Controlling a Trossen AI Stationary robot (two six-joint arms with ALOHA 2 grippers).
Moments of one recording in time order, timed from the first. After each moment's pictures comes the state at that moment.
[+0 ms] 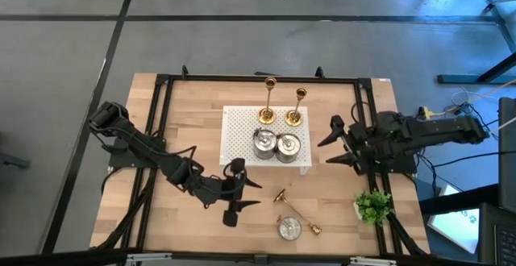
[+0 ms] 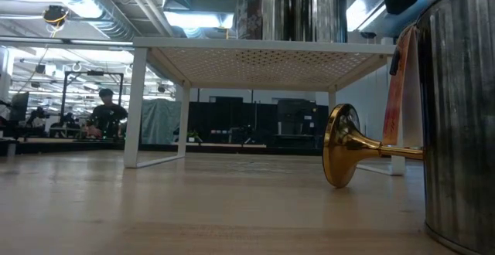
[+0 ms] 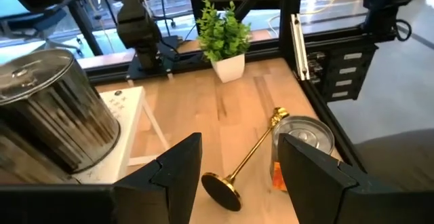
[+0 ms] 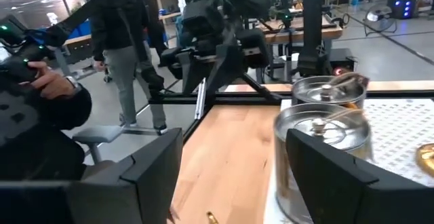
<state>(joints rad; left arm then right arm) -0.55 1.55 1.12 0.05 -0.49 -0.09 0.13 0.57 0.48 0.03 -0.25 0.16</state>
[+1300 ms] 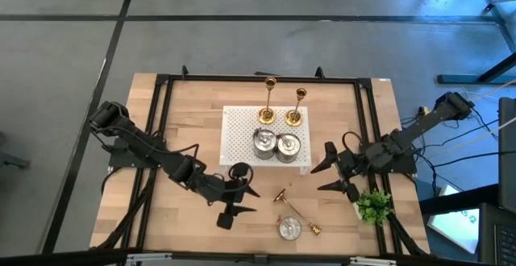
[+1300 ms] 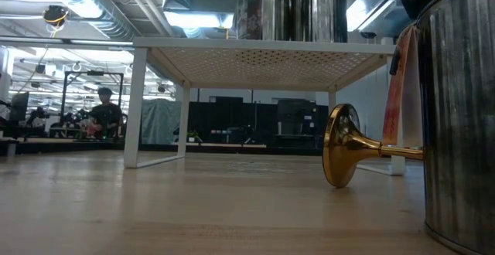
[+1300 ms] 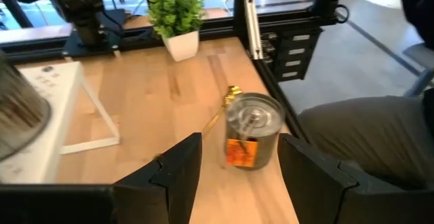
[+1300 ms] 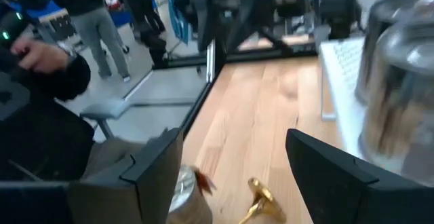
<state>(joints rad) -0.52 1.55 1.12 -0.01 -0.27 -0.15 0.59 0.83 0.48 0.13 0.22 0.31</state>
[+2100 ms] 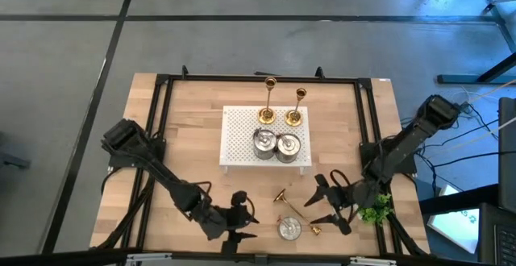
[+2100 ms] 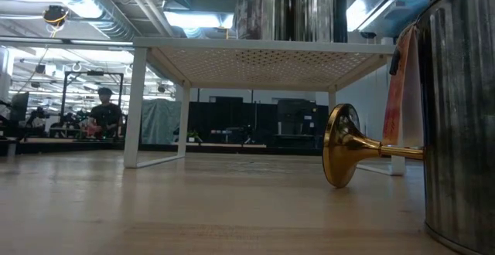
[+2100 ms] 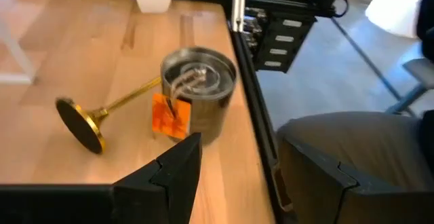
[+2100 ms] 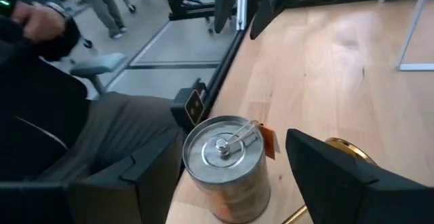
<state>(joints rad) -0.68 1.81 1.15 0.15 -0.42 -0.45 0.84 1.28 0.54 0.37 0.37 0.42</state>
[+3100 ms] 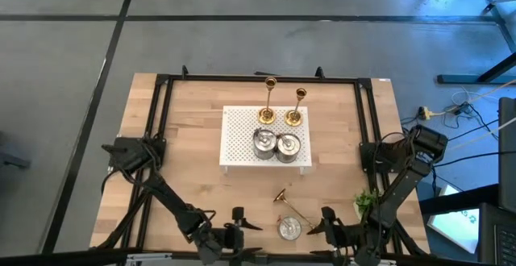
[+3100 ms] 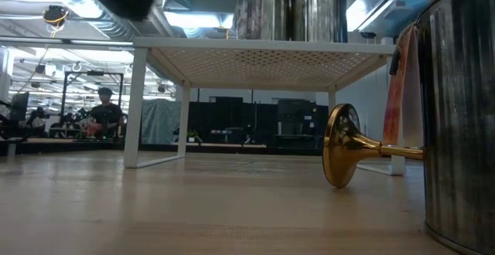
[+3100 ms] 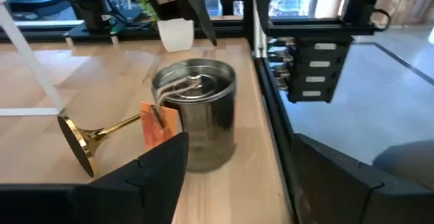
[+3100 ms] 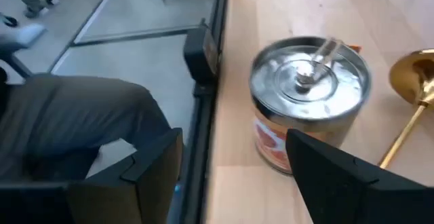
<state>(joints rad) -0.81 2.09 1.21 0.52 -0.79 -0.28 1.11 1.73 0.91 0.08 0.71 0.80</state>
